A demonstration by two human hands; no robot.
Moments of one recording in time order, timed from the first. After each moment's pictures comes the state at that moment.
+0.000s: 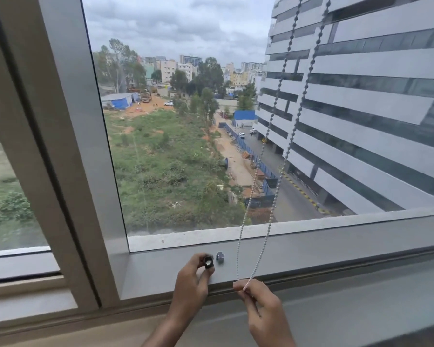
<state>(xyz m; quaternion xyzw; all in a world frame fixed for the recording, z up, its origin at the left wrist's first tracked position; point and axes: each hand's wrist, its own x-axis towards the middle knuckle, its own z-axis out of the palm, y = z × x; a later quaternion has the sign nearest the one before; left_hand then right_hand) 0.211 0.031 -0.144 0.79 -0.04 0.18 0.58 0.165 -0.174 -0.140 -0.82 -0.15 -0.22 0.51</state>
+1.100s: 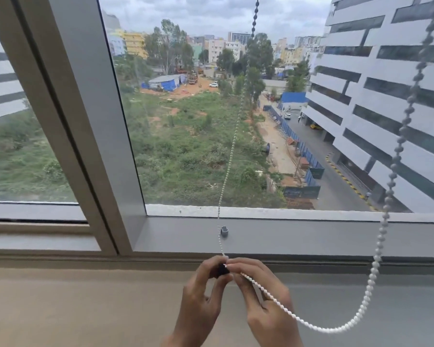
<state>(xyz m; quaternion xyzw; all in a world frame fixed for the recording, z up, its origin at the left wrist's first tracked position) 0.089 -0.051 -0.107 0.74 -0.08 0.34 0.57 0.111 -0.203 -0.073 -0.70 -0.30 -0.19 0.62</state>
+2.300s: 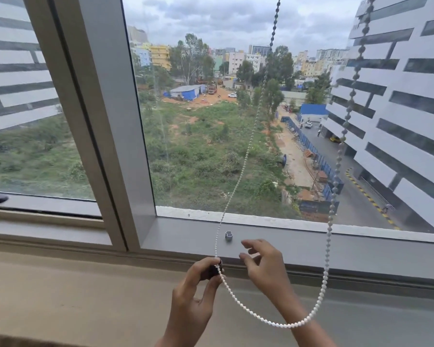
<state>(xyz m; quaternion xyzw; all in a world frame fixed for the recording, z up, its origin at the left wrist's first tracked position) 0.082 -0.044 -0.118 0.74 -0.07 0.42 0.53 0.210 -0.210 -0.086 -0.86 -0.22 -0.10 0.45</state>
